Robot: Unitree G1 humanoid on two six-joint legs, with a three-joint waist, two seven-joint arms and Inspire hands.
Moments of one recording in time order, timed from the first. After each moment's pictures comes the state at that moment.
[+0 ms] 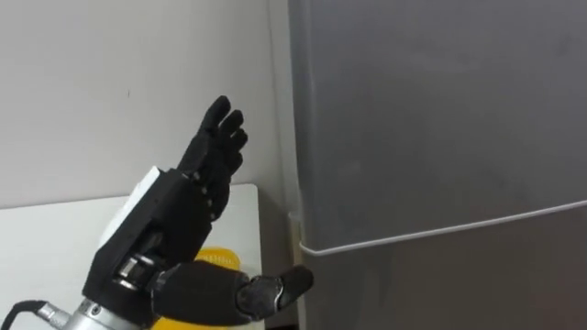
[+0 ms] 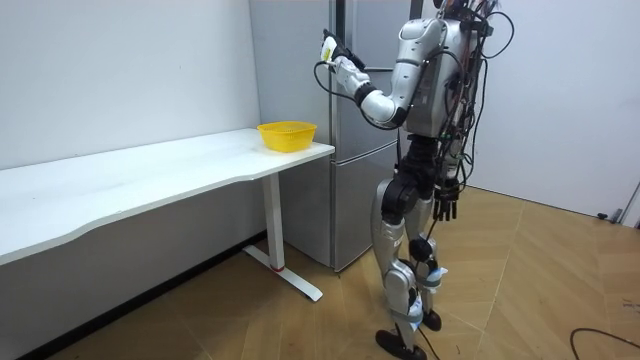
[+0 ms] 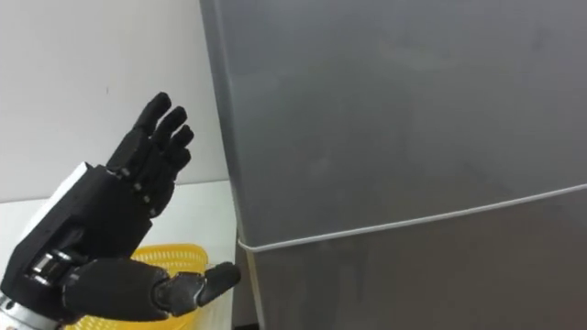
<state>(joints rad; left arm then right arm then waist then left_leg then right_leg) -0.01 0.30 0.04 -0.55 -0.34 0.09 -0.32 0.10 -0.24 0.03 1.35 -0.39 0.14 0.17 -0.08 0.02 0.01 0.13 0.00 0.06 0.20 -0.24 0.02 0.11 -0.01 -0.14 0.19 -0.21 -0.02</state>
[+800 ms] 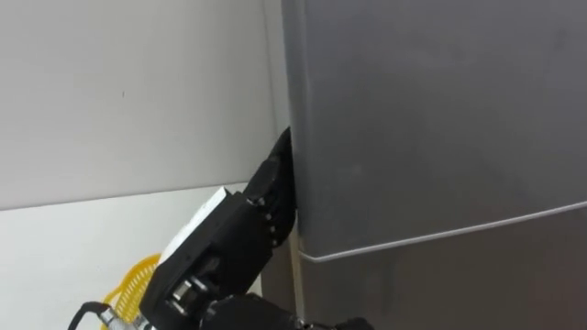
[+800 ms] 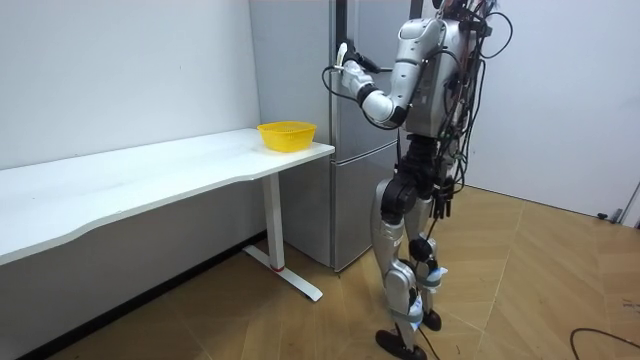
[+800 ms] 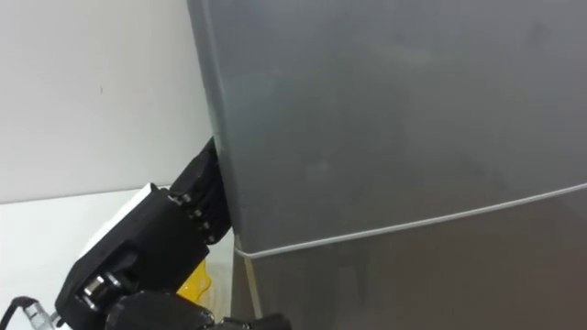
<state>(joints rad) -0.01 0.29 -0.08 -0.55 -0.40 0.09 -0.41 0.06 -0.24 0.06 1.36 -0.39 0.12 0.15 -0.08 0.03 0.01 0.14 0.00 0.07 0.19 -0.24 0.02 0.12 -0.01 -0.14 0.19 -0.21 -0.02</state>
